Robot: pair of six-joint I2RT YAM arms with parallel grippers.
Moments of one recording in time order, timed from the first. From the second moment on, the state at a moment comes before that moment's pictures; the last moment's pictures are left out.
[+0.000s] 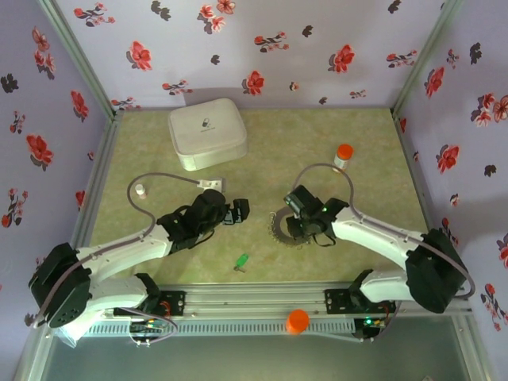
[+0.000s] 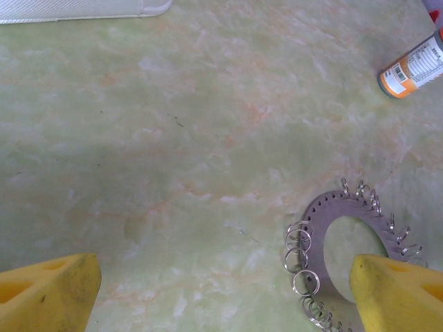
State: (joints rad) left arm -0.91 1.19 0.65 -0.11 -0.28 -0.72; right arm 0.77 1.31 0.78 -0.66 0.06 0.44
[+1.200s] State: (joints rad) left arm -0.91 1.21 0.65 -0.10 -0.36 -0.67; right arm 0.65 1.85 1.19 -0.66 -0.22 0.08
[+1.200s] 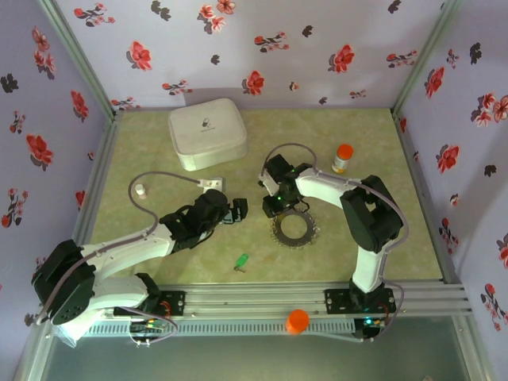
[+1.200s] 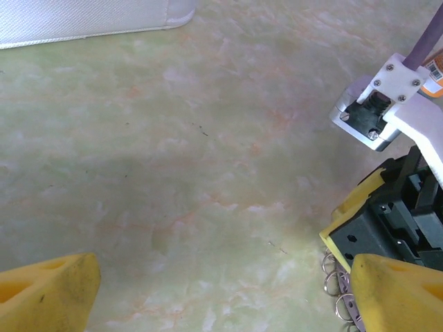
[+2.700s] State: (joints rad) left arm -0.91 1.23 0.68 -0.12 -0.39 -0.67; right arm 0.65 1.85 1.20 -0.76 -0.24 0.08
